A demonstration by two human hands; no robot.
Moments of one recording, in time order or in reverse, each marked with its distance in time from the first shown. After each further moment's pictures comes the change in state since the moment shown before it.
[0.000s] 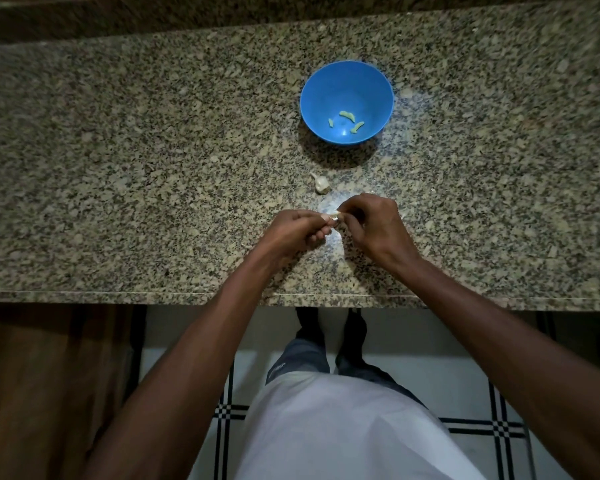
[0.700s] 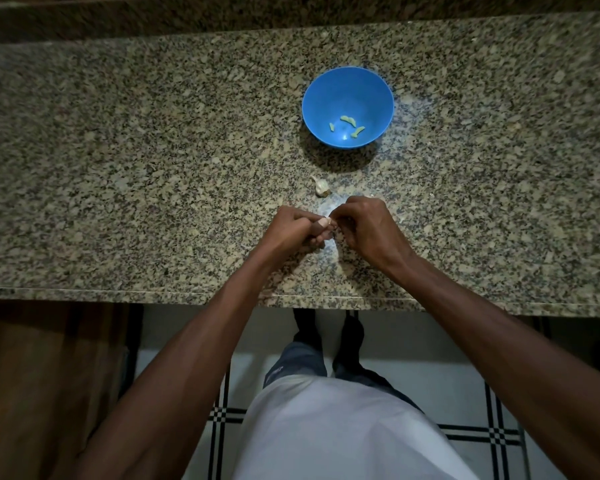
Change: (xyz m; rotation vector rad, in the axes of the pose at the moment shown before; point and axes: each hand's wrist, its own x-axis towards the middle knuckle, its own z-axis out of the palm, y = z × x) left_hand -0.006 0.001 -0.001 0.241 0.035 0.172; right_hand 0.004 -0.014 -0.004 -0.104 -0.075 -0.135
